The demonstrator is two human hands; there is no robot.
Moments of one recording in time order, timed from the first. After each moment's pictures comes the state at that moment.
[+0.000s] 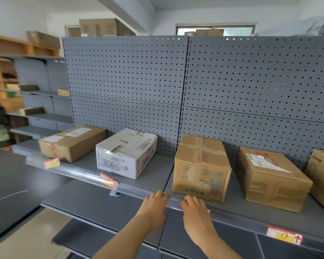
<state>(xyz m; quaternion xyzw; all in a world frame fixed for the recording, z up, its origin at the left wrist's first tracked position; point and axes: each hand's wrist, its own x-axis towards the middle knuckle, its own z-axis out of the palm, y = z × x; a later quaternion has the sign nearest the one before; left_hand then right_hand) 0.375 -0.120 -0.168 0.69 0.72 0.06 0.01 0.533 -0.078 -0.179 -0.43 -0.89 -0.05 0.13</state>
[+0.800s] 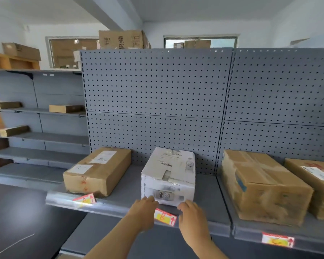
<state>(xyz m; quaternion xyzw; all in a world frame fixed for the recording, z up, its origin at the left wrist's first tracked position) 0.090 -0.121 -0.135 0.72 0.70 -0.03 -0.01 0.263 -0.090 -0.166 -0.50 -0.83 0.03 0.25</state>
